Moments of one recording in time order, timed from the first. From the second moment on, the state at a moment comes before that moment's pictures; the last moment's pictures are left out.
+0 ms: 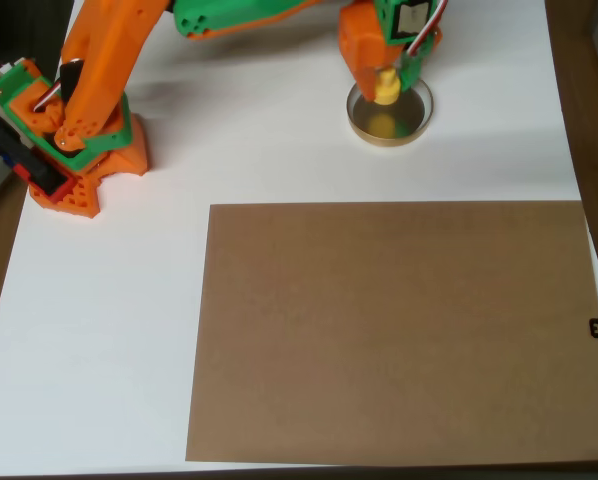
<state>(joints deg) -58.8 50.4 44.4 97.5 -10.0</state>
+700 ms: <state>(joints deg) -56.7 59.4 51.3 99.3 -14.7</state>
